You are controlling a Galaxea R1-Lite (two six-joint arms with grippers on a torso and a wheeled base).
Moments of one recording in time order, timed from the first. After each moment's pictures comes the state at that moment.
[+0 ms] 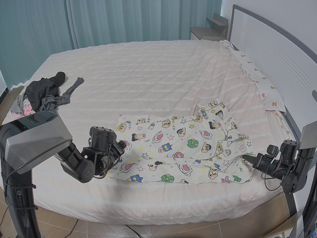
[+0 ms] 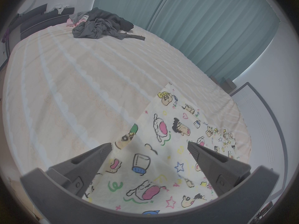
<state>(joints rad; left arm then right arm) -0.37 2.24 -0.90 -0.74 0.29 -0.90 -0.06 2.23 -0.30 -1.55 0.53 0.50</state>
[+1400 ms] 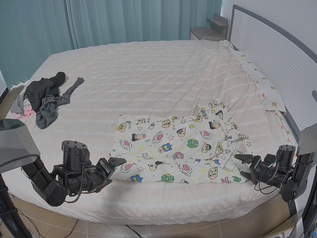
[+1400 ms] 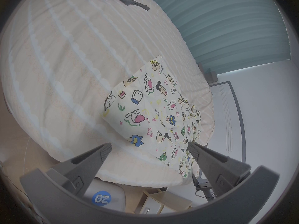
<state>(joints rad) -0.36 1.97 -0.43 -0.94 -0.16 -1.09 0.06 2.17 -0.19 -1.55 0.41 0.99</state>
